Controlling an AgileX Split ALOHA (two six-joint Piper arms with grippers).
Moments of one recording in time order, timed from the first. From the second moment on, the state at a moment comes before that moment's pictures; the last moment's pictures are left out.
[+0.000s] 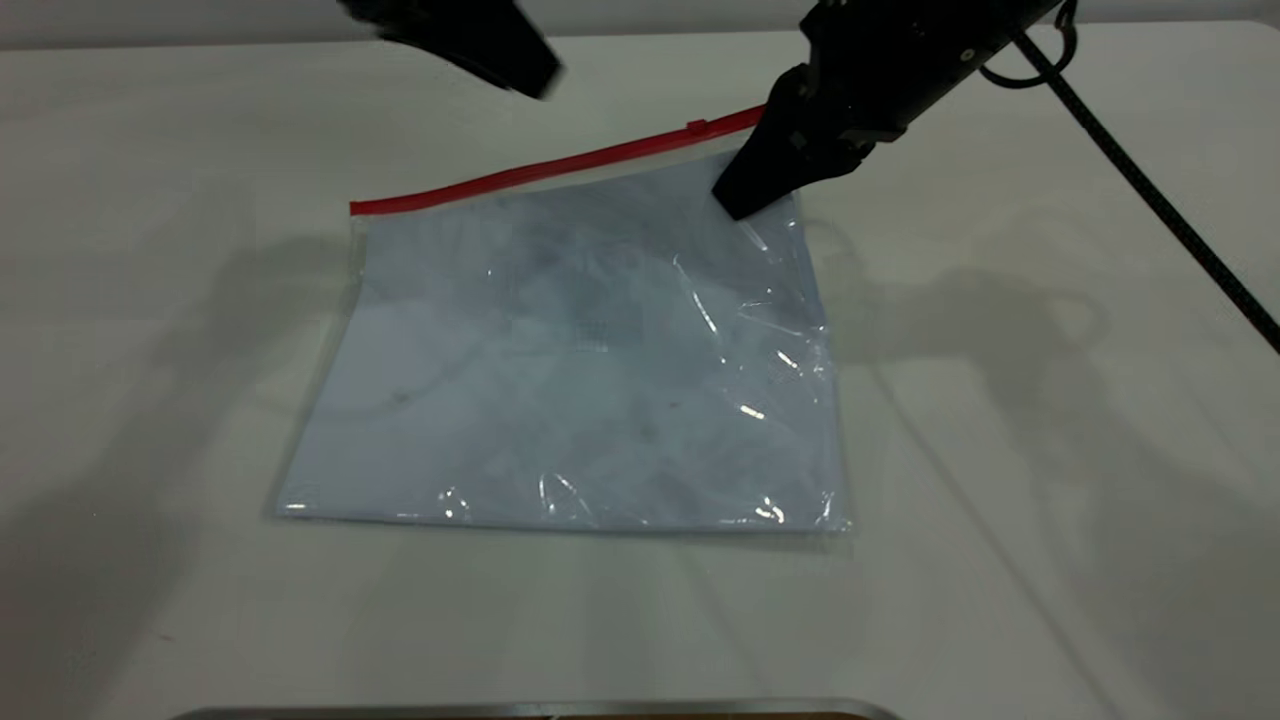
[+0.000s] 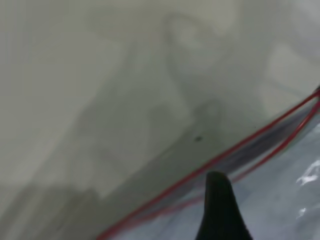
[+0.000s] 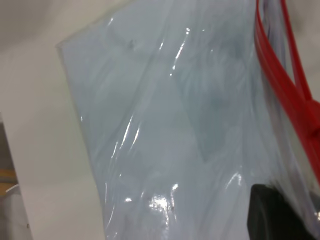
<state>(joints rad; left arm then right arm) -0.24 2.31 -1.60 -0.96 0.85 1.29 0.30 2.28 -1.36 1.11 0.74 -1.55</state>
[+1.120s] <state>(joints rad) -0.36 2.39 -1.67 -1.04 0.89 1.42 0.30 2.28 -1.36 1.15 0.81 -1.56</state>
